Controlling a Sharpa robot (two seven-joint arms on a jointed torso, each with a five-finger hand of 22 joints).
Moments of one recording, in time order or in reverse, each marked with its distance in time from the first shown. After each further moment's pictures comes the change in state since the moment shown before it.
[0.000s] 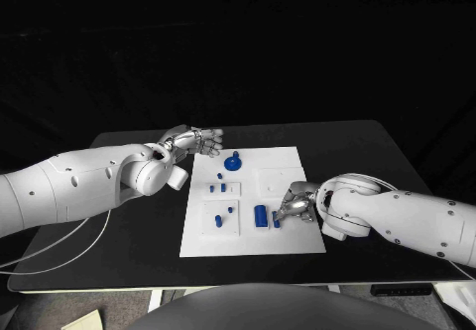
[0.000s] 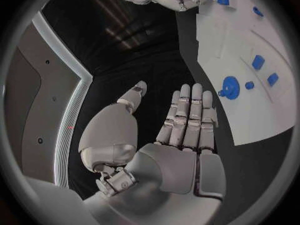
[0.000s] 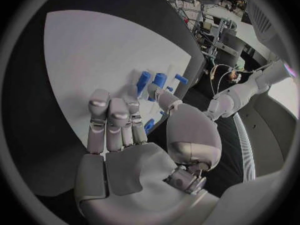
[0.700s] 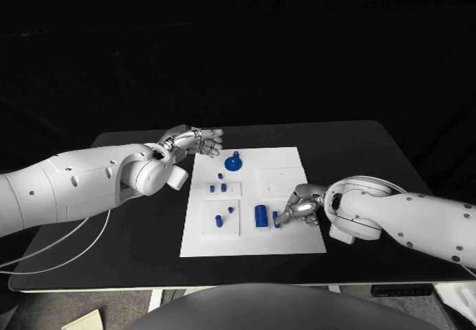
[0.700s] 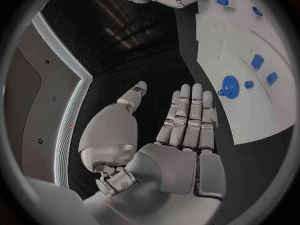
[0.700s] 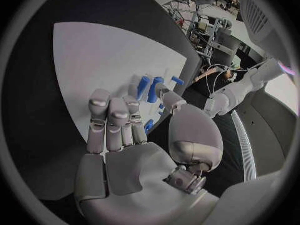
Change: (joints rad) left arm 0.000 -0.003 0.000 0.000 -0.001 0.000 -0.002; left_hand 0.000 0.000 0.000 0.000 0.000 0.000 0.000 0.000 0.000 0.000 0.000 0.000 0.000 0.000 0.000 -0.004 0.002 -0.001 0.000 0.000 0.000 0.000; right arm 0.000 -0.052 0.000 0.033 0.027 0.030 0.041; right_hand -0.027 -0.040 -0.070 0.017 -0.127 0.000 0.000 0.000 0.003 0.000 0.000 -0.001 0.002 -0.004 -0.004 0.000 -0.001 0.000 -0.009 -0.013 0.000 0.000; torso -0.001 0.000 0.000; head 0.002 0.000
